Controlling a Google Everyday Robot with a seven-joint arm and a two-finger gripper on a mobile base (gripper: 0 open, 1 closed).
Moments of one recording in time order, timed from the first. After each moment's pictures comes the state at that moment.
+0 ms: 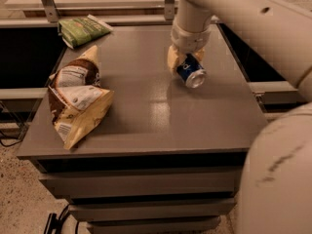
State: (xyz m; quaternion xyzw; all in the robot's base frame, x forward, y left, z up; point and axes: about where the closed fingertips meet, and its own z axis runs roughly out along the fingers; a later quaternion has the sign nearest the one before) arm 0.660 -0.088 0.860 -0.18 0.98 0.01 0.11
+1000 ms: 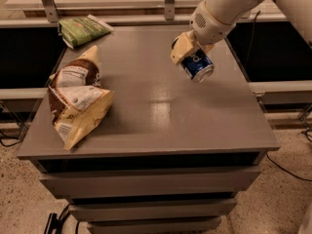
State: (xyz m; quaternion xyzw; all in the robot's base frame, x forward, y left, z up) arm 0.627 -0.092 0.912 -0.26 0.94 0.16 0.18
